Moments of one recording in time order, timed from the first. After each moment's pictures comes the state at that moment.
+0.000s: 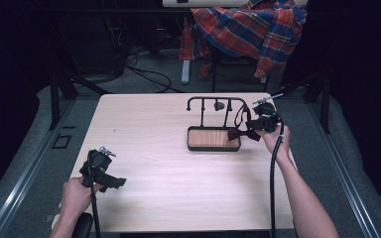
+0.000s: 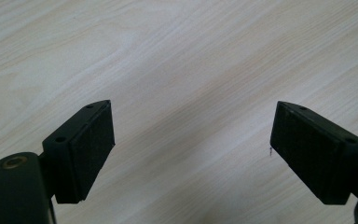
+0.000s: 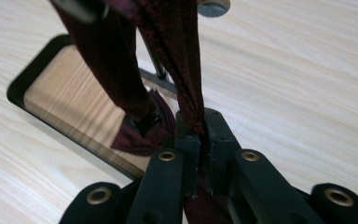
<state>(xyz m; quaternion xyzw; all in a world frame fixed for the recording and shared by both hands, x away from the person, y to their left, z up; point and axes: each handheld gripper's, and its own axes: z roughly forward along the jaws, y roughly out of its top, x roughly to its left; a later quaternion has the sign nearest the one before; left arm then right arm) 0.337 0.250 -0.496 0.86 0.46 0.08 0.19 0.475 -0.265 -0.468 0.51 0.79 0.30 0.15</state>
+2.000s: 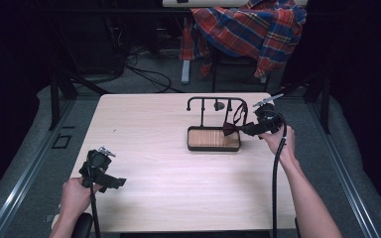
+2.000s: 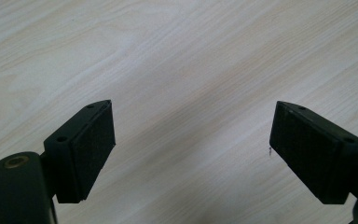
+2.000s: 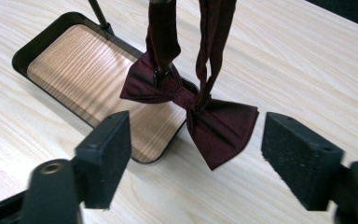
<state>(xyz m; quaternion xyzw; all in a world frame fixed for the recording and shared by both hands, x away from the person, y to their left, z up) 0.336 0.251 -0.495 0.87 0.46 0.08 0.19 0.459 -0.266 -0.455 0.46 0.82 0.28 0.17</state>
